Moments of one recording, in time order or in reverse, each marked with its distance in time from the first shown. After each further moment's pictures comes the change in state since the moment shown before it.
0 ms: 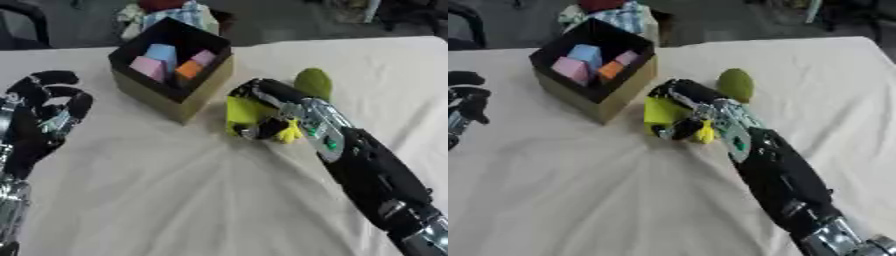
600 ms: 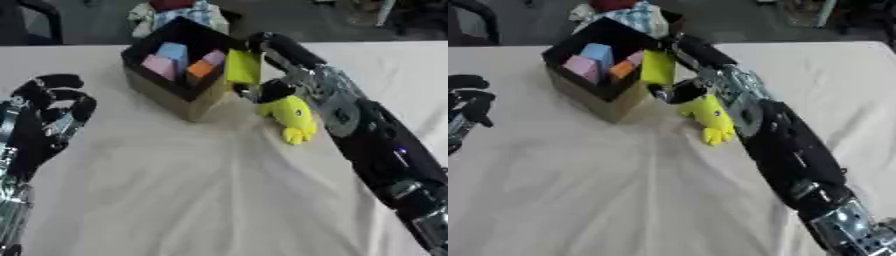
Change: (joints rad) left arm 0.000 -0.009 -0.026 -0.001 -0.006 -0.014 -0.030; right arm -0.115 -0.078 -0.015 -0.125 -0.100 0.039 -0.021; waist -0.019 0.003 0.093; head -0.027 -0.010
